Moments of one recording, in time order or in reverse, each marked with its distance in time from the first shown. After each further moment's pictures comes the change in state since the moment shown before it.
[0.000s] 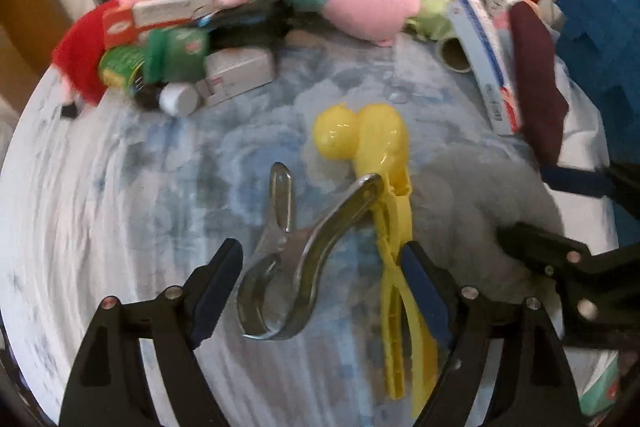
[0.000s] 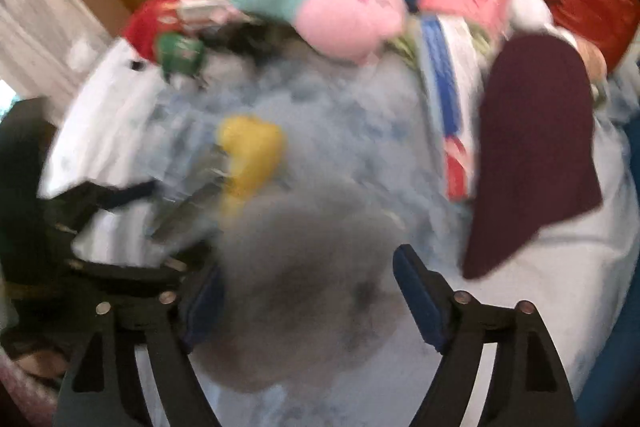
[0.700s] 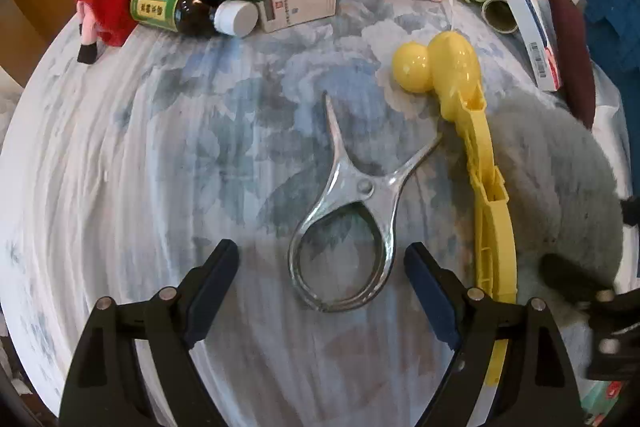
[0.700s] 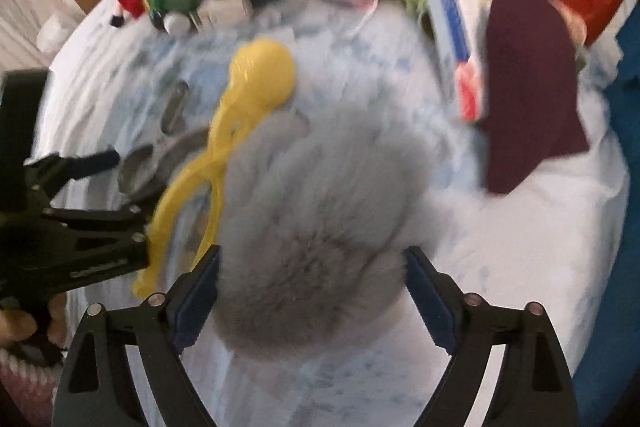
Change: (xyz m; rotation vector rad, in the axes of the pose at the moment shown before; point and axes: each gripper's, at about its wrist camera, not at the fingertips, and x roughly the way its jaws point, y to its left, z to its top) left arm 0.025 0.042 -0.031 0.002 0.064 0.007; right arm 0.018 0.040 -0.033 0.058 0.072 -0.046
